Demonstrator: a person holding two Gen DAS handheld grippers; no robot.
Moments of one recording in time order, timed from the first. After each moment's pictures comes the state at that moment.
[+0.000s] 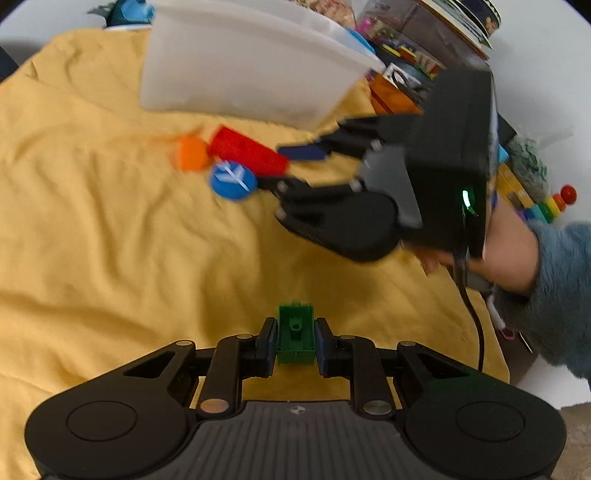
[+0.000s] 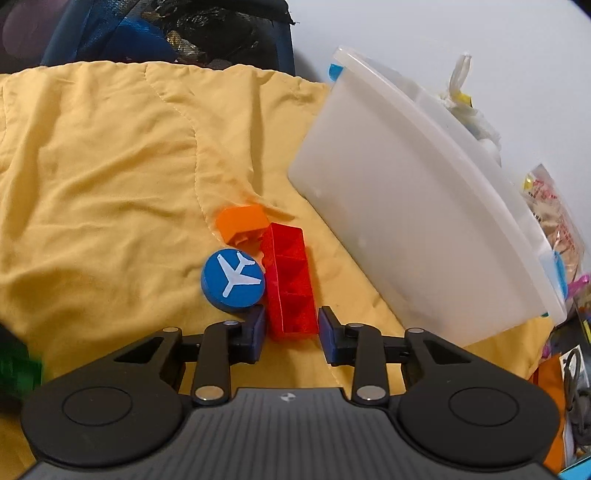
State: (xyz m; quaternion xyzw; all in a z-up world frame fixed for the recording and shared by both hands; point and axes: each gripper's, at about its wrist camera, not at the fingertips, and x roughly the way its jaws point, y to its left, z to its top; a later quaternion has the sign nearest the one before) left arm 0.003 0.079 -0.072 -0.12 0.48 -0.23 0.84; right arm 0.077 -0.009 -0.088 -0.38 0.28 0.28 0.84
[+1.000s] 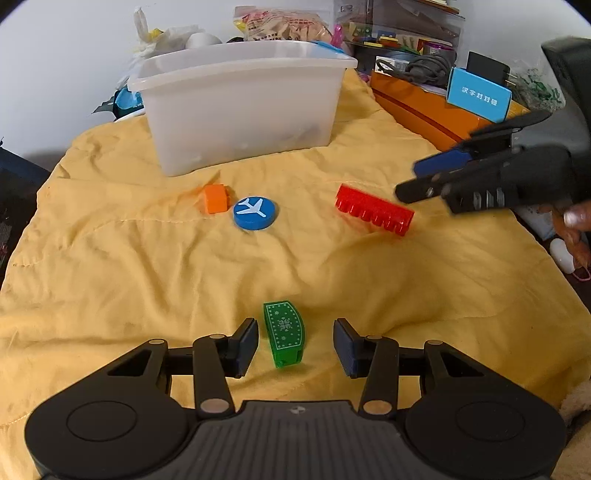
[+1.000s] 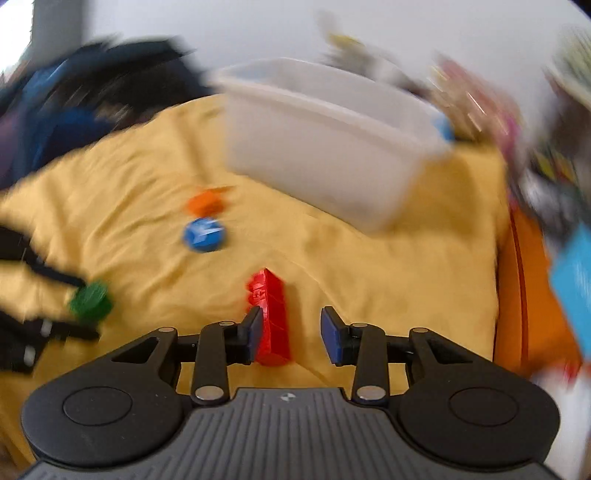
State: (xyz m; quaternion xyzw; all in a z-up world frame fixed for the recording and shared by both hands) left arm -0.035 0.051 -0.057 0.06 0.41 -0.15 0.90; right arm 0.016 -0.095 -0.043 -0.21 0.34 0.23 0.89
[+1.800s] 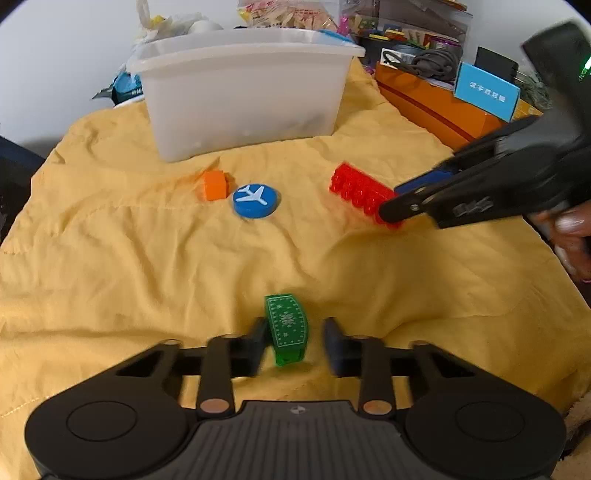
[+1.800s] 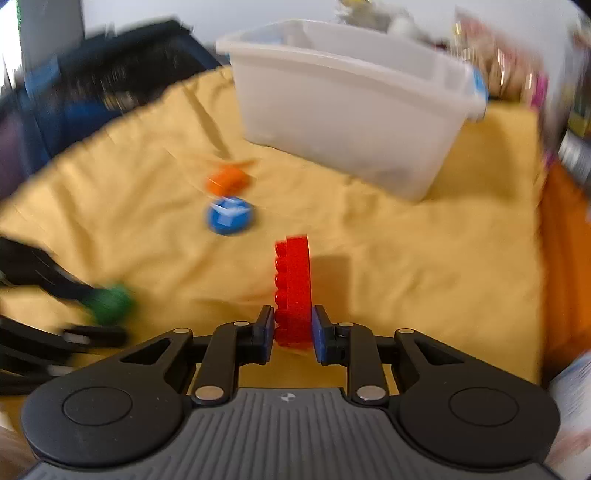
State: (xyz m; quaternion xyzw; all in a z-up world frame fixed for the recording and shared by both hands) left arm -0.028 0.053 -0.065 0.05 0.42 -0.15 0.89; right arm 0.041 -0.096 -0.048 -0.10 0.44 0.25 0.86
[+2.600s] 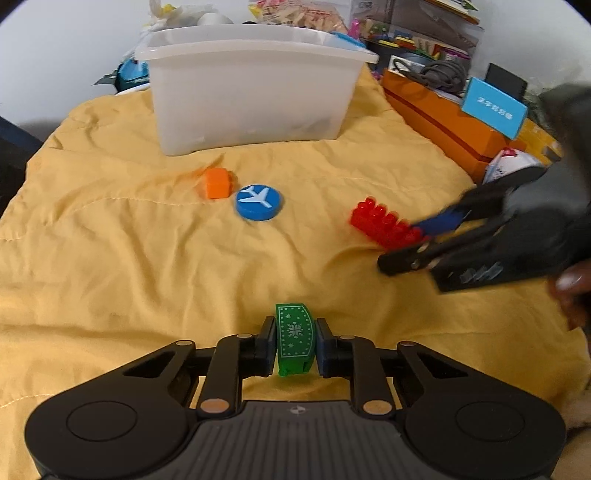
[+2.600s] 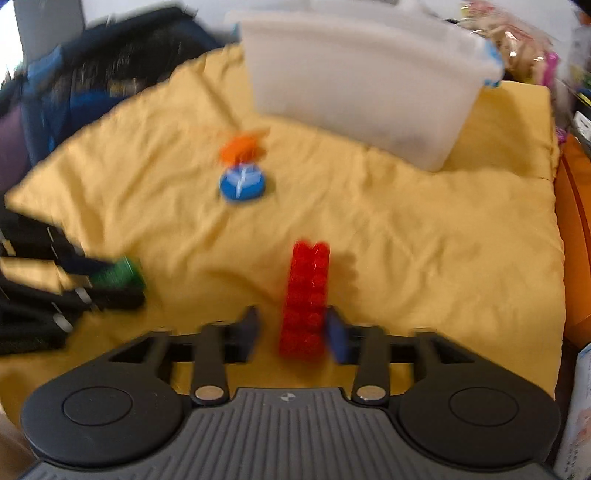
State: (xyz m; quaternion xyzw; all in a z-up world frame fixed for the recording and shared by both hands) left arm -0.018 0.060 -0.063 0.02 0.43 -0.17 0.89; right arm 0.031 -0.089 -0.073 -0.14 0.44 0.25 0.85
